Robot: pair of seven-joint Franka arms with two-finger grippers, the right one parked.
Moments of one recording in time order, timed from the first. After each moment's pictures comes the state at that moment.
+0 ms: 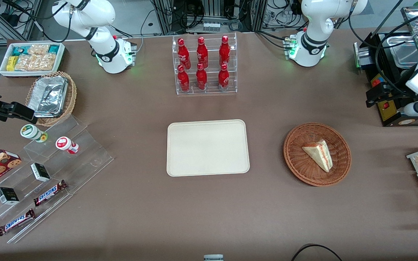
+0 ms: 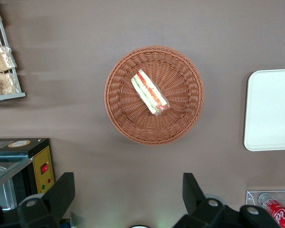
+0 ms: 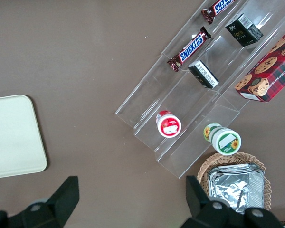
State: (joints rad) arm -0.01 0.02 -0.04 -1.52 0.02 1.49 -0.04
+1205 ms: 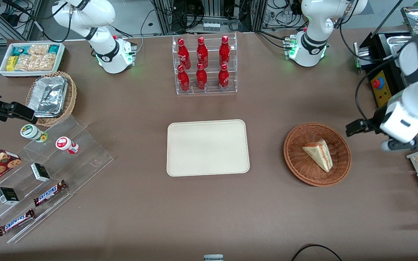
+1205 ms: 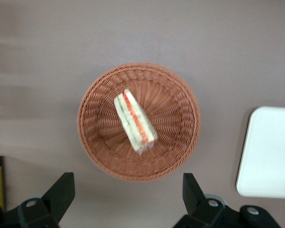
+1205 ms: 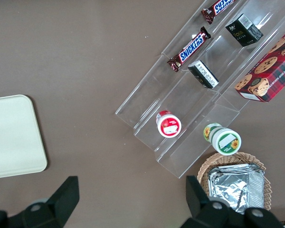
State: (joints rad) arm -0.01 0.15 -0.06 -1.69 -0.03 1.81 -0.20
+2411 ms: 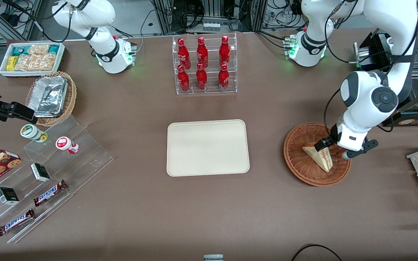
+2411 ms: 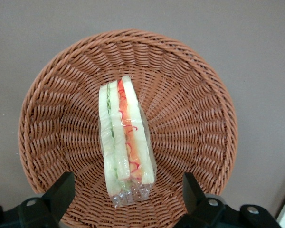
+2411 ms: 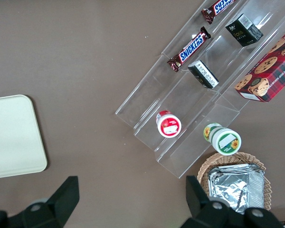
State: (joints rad) arm -0.05 0.17 -0.05 -2.19 -0.03 2.41 -0.50
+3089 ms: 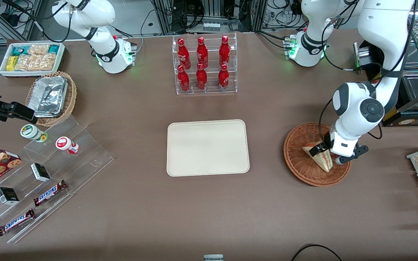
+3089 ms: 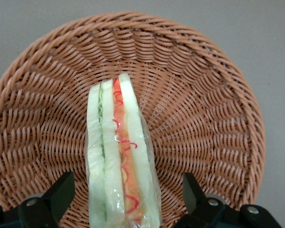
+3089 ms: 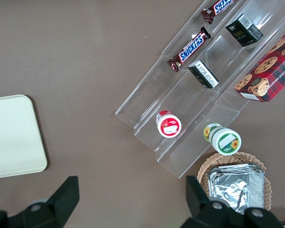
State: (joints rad) arm -0.05 0.29 -0.05 -2.20 -0.03 2.53 -0.52
